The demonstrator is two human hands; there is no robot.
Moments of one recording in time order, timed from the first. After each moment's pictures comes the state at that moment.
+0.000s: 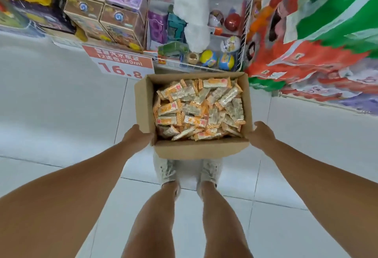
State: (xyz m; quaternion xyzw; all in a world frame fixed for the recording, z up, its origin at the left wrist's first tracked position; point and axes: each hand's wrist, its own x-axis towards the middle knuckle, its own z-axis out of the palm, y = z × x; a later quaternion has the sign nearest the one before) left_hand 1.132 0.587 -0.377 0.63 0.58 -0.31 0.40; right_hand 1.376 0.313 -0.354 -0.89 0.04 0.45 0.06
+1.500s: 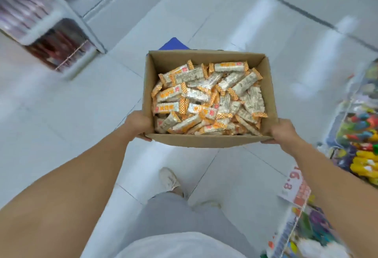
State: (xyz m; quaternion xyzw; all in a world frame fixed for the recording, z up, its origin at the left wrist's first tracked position) left_hand 0.702 0.165 0.081 -0.13 0.85 0.32 0.41; right_hand 0.904 0.524 0.050 -0.55 -0.66 0.51 -0.08
